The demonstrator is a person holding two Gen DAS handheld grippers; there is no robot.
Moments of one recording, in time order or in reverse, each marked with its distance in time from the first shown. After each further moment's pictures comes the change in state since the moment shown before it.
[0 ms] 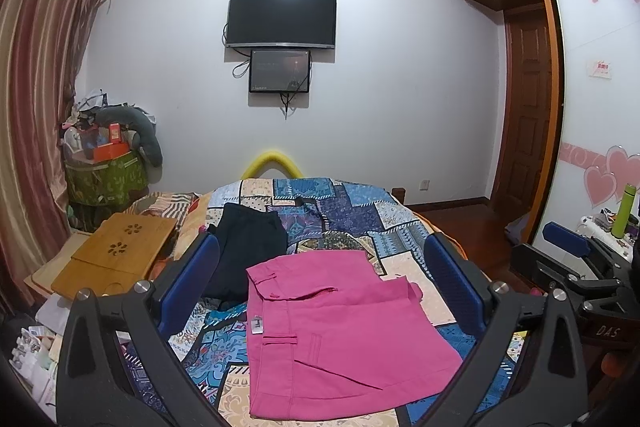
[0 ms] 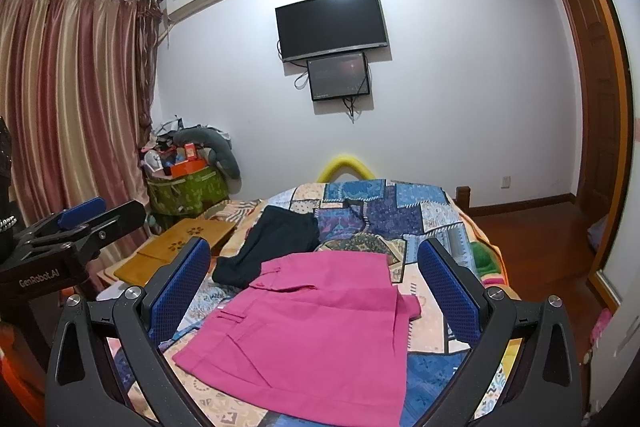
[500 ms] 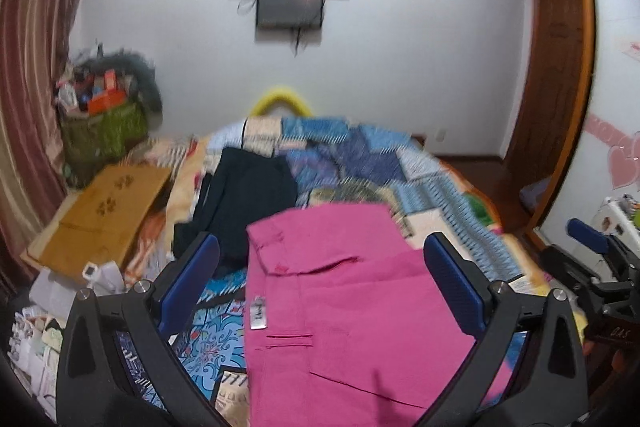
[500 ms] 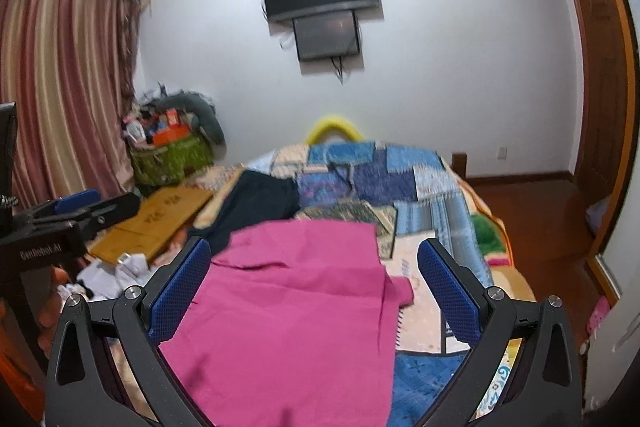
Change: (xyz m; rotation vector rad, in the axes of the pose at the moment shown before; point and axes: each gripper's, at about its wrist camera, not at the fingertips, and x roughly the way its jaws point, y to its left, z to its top) left arm 0.135 0.030 -0.030 -0.031 0.260 0.039; right arm 0.083 -0.043 -0.027 0.004 0.159 -0.033
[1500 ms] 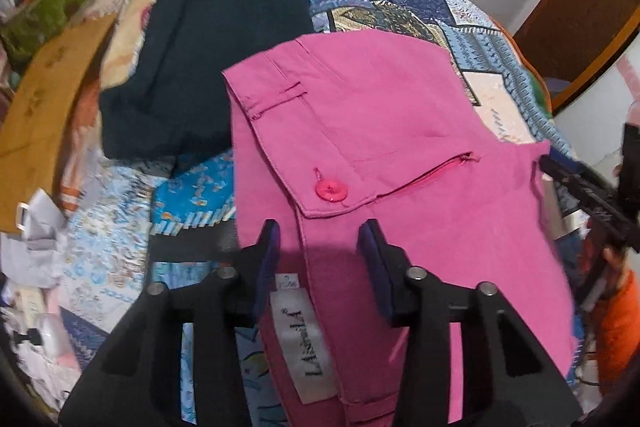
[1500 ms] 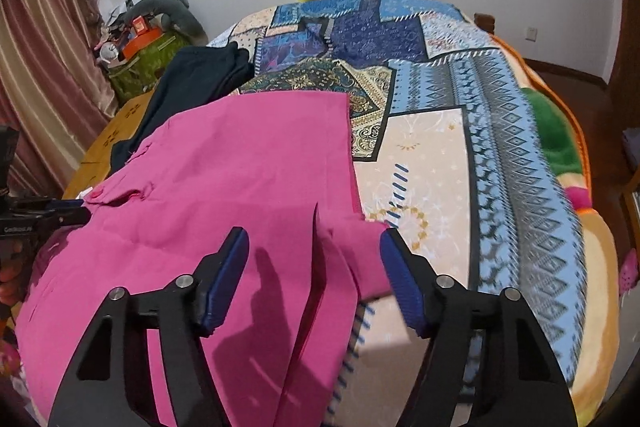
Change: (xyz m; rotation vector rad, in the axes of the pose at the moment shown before) left arm 0.213 0.069 -0.047 -0.055 0.650 -0.149; right arm 0.175 -0.095 -0.046 0.073 0.446 0.105
